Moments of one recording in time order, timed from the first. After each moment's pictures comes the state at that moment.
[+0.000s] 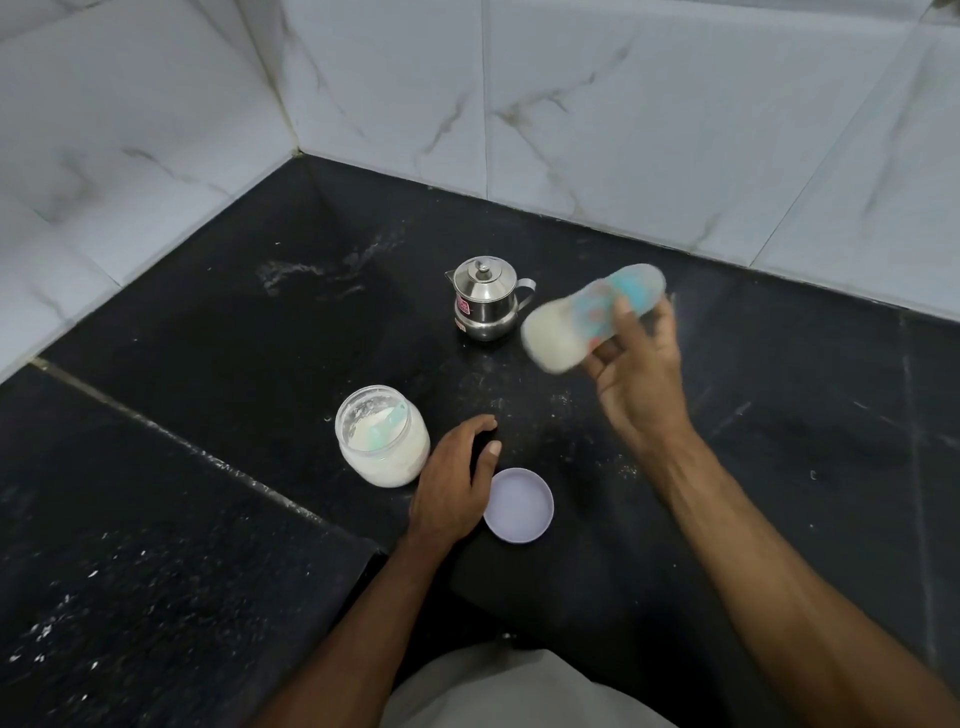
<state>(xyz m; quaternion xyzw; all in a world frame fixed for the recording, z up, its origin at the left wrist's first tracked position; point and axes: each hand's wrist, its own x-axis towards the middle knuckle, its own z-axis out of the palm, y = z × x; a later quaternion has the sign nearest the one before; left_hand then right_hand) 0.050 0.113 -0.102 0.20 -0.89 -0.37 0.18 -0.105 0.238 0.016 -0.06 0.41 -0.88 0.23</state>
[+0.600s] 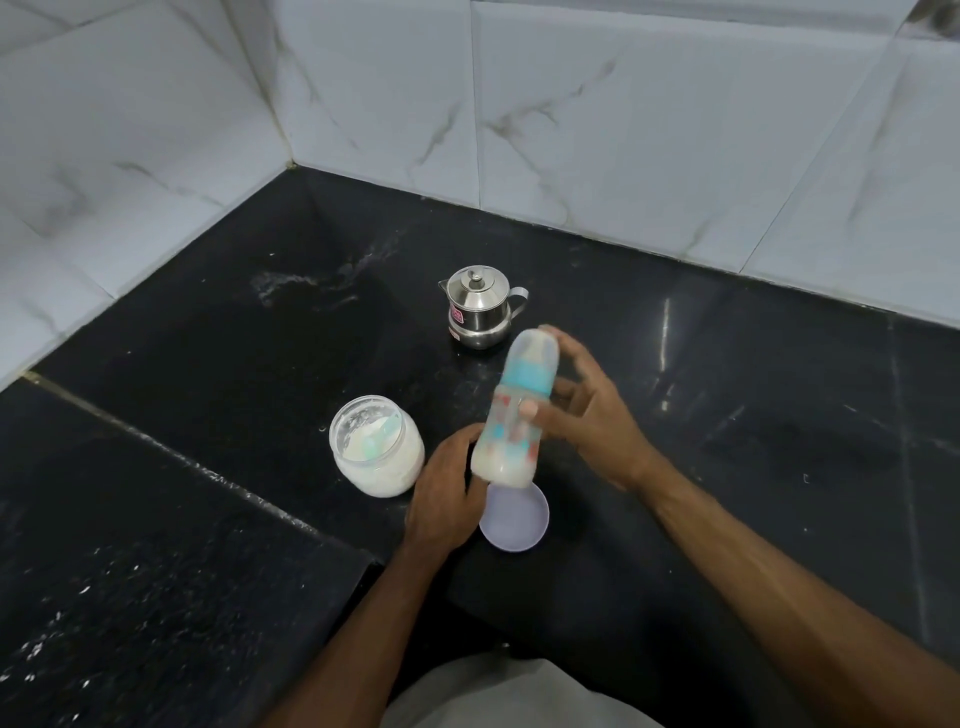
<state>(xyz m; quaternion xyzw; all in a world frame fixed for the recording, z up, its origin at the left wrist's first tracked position) 0.049 0.113 -0.102 0.19 -0.88 -0.41 0.18 -0.081 0.247 0.000 -0.27 0.56 -0.70 0.34</state>
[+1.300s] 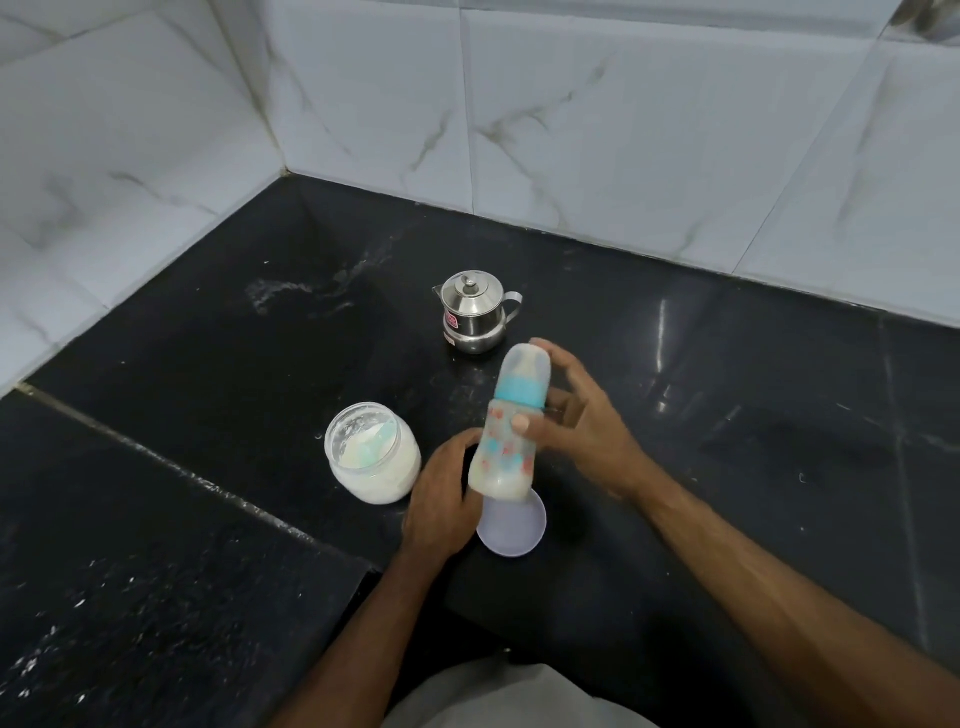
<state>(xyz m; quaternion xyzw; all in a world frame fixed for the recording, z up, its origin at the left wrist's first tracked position) 0.050 0.113 -0.091 0.18 -0.89 -0.39 0.18 -0.077 0.248 -0.007 -0.27 0.58 -0.69 0.35</state>
